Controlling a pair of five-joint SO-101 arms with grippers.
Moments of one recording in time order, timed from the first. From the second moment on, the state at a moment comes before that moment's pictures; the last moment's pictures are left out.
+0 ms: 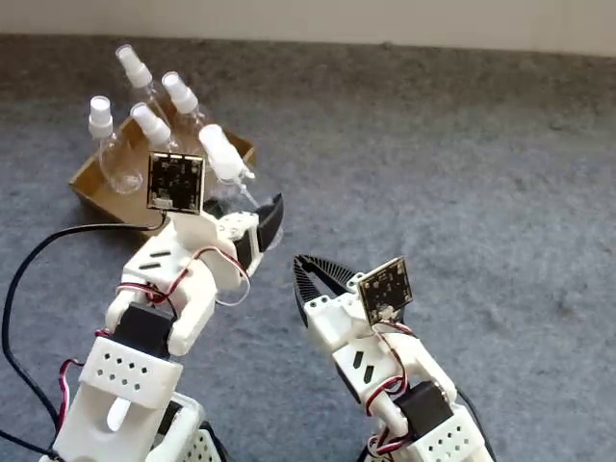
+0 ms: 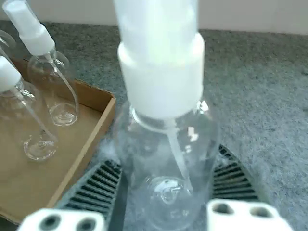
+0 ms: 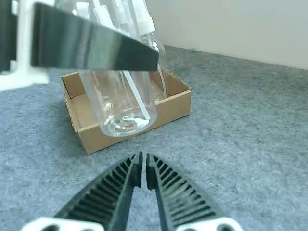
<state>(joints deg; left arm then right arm) 12.8 -62.4 59.4 36.5 17.5 -34.5 -104.3 95.7 29.5 -2.9</state>
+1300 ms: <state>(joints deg) -12.2 -63.1 88.4 -5.3 1.1 -34.5 -104.3 95.7 29.5 -2.9</state>
